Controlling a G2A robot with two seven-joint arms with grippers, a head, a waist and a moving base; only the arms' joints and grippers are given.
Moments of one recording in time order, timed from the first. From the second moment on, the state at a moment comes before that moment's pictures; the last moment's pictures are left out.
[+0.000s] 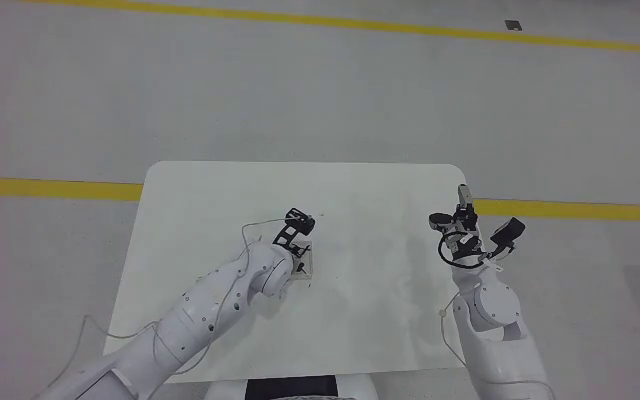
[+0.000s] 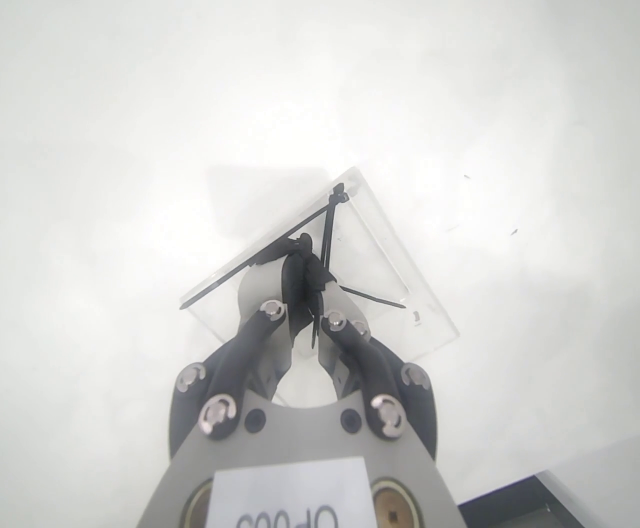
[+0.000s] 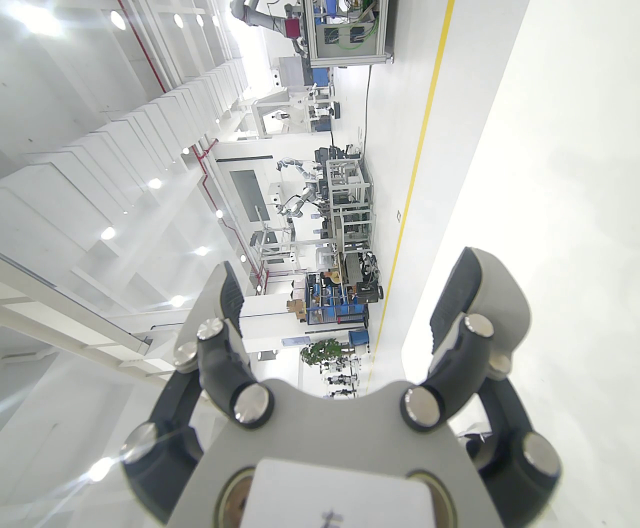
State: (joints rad) left arm 1.12 -1.36 -0.71 -1.42 1.14 0.22 -0.98; right arm -1.73 -1.15 1.60 -1.80 0.42 0.00 0.00
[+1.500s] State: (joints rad) left arm 1.12 -1.35 -0.68 -1.46 1.20 0.10 -1.08; right arm -1.73 -1.15 1.60 -1.80 0.42 0.00 0.00
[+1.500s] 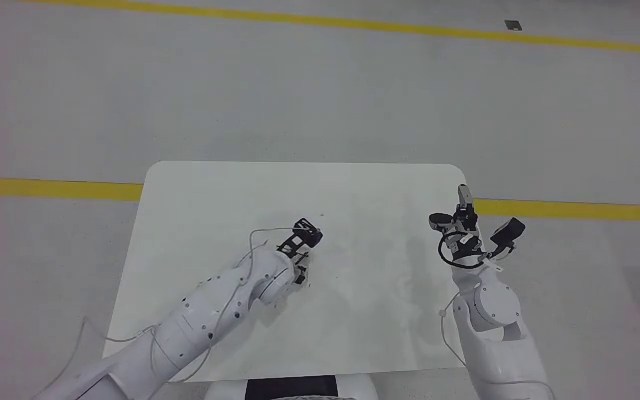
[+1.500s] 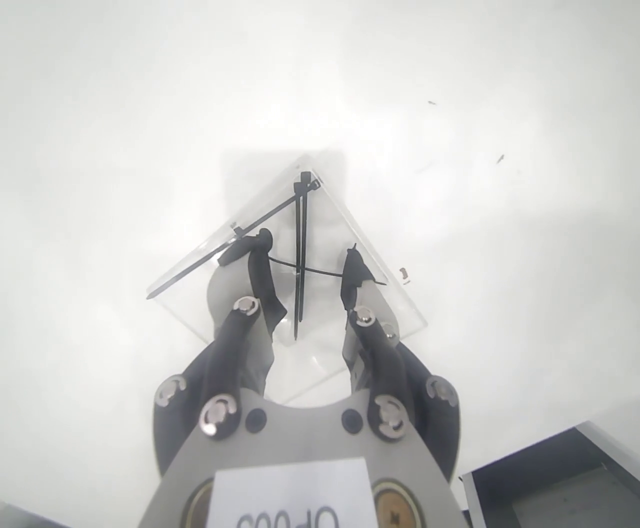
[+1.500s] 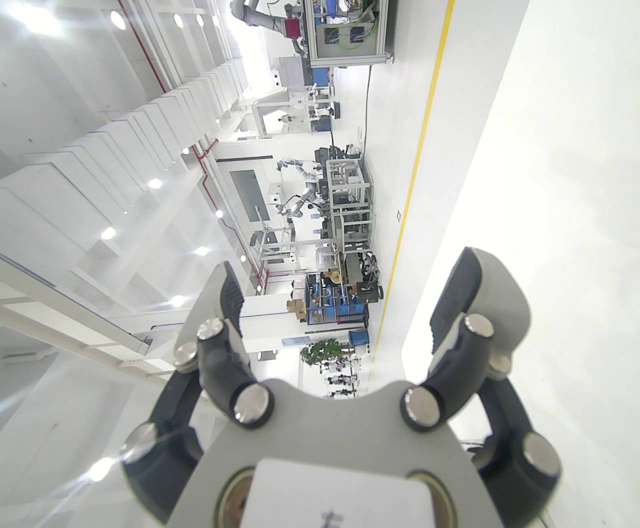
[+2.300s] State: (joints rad) left arm 1.13 -1.35 -0.68 -1.50 1.23 0.14 -1.10; right arm -1.73 -1.15 1.60 -1.80 0.42 0.00 0.00
